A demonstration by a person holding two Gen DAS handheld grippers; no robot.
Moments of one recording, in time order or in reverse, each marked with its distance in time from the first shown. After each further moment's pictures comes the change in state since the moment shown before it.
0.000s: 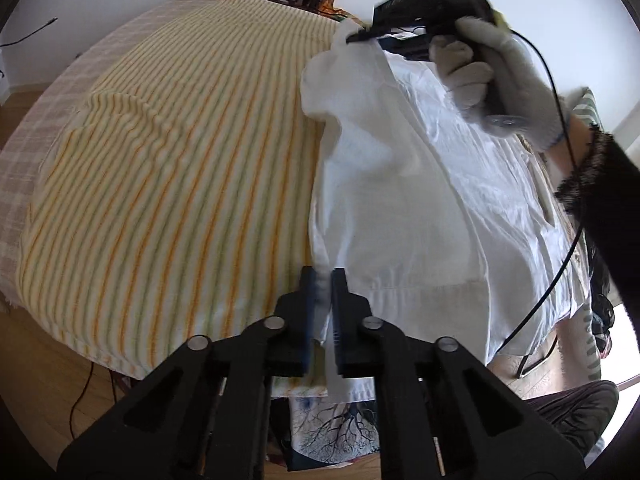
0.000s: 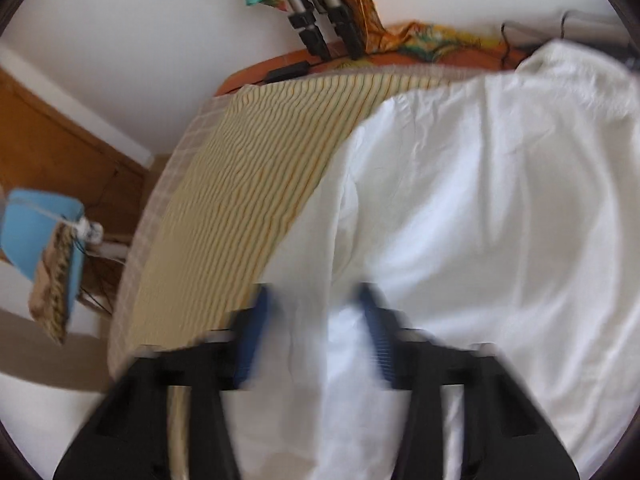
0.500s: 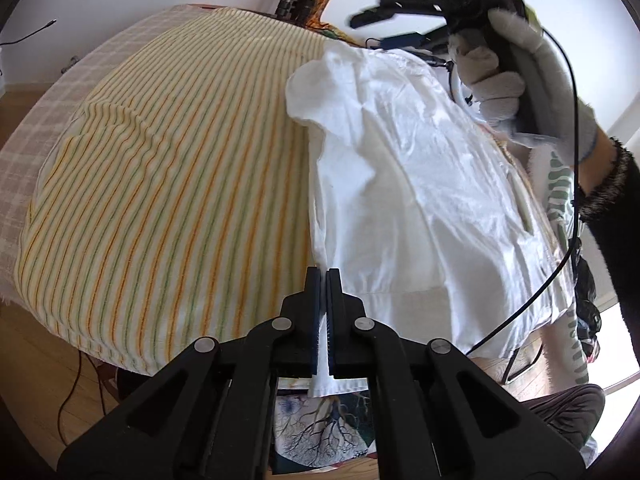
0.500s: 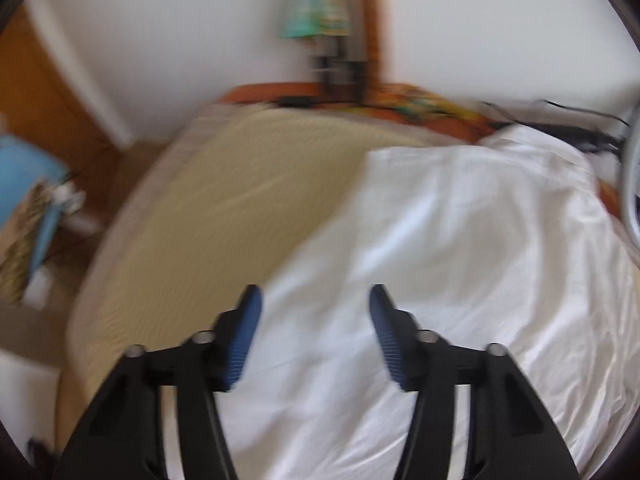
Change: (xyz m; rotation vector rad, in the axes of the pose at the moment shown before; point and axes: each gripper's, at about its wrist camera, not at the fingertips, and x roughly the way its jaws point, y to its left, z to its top) left arm -0.018 -0.008 0.000 -0.013 -0.042 -0.063; right arm -0.063 0.068 -0.025 -0.230 -0.018 -0.135
